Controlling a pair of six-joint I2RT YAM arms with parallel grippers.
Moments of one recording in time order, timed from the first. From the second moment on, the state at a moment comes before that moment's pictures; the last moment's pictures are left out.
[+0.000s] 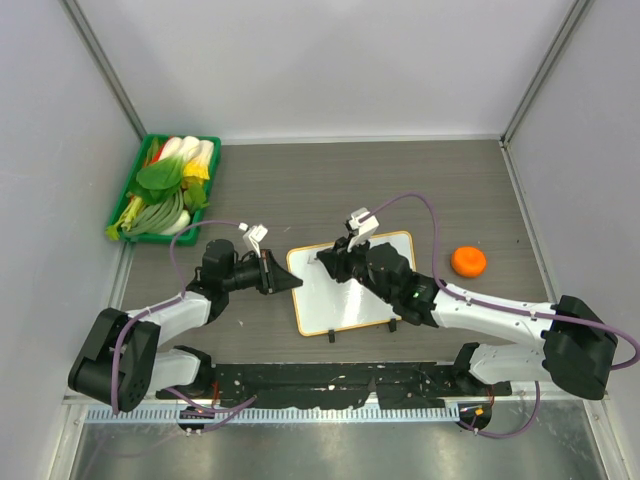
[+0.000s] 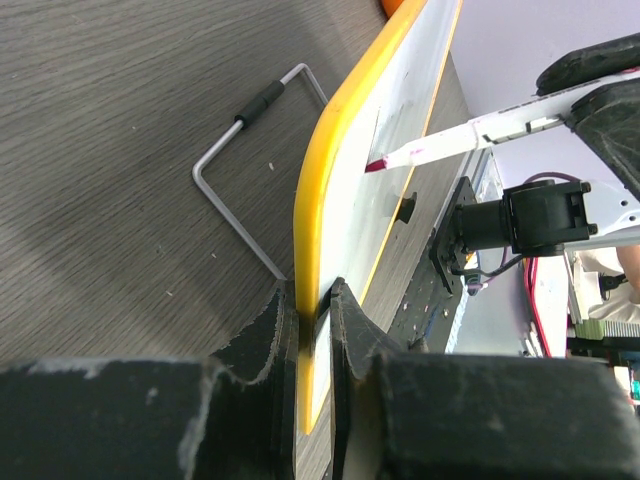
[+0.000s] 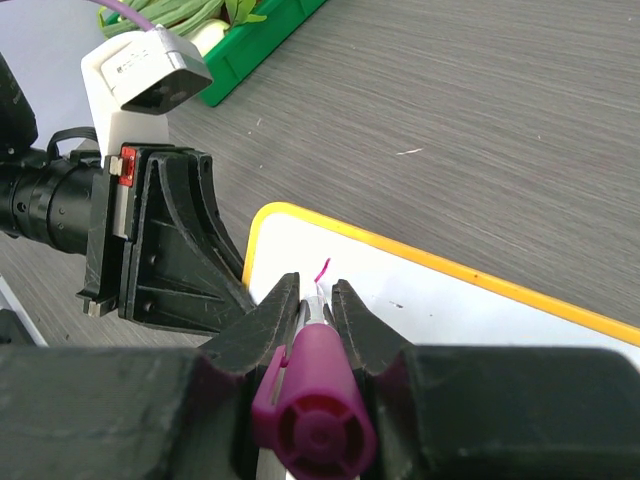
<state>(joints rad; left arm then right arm) -0.35 1.24 0.33 0.50 0.78 -0.63 0.99 1.21 0.66 0.36 0.25 0.35</state>
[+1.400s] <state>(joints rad) -0.35 1.24 0.33 0.50 0.79 -0.63 0.99 1.17 0.63 0.42 0.33 0.42</state>
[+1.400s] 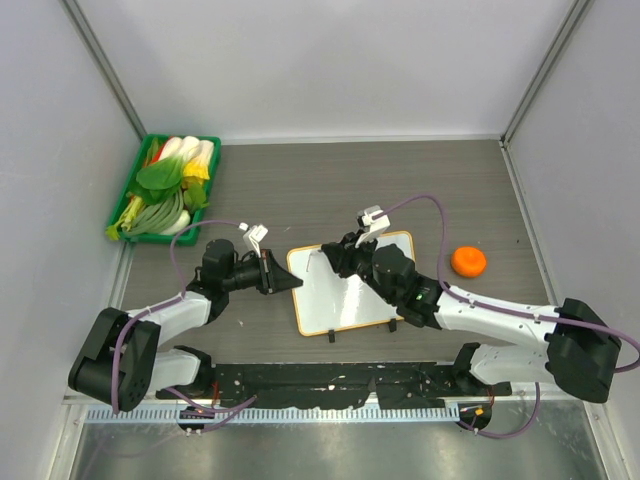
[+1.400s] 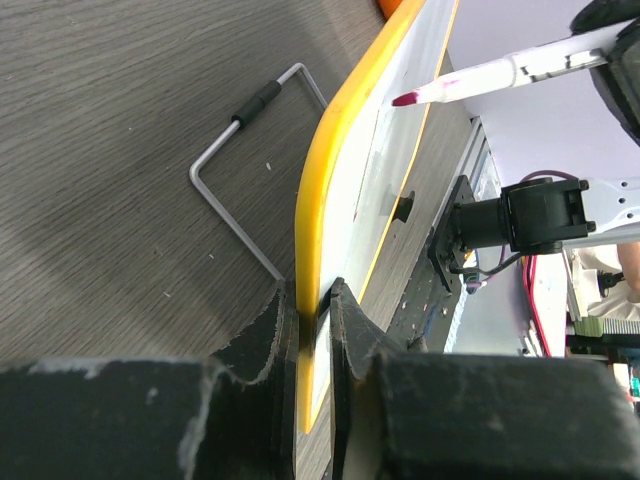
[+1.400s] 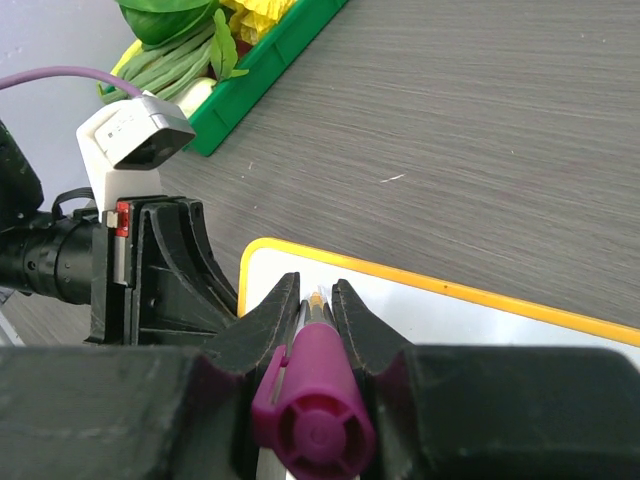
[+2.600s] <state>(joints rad) -0.35 1.24 0.33 0.50 0.79 -0.63 0.99 1.17 0.60 0.42 0.37 0.43</state>
